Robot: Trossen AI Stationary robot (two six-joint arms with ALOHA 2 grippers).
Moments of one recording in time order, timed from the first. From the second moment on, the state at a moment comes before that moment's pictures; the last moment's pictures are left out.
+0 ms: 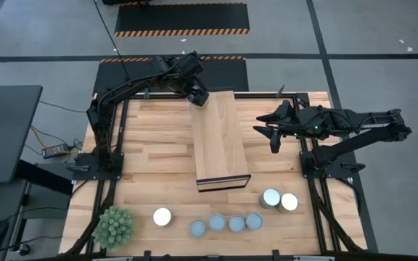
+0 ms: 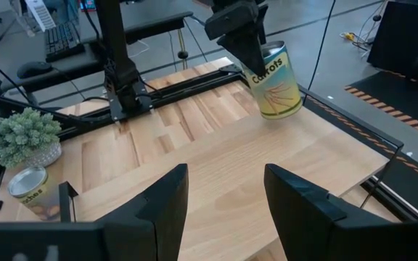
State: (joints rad) left arm 0.48 1.90 2.09 -1.27 -0.08 -0.46; right arm 0.11 0.90 1.05 -0.54 0.42 0.31
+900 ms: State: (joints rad) left arm 0.45 1.94 2.09 -1.29 -0.07 -0.44; right arm 0.11 0.90 1.05 -0.53 0.42 0.31
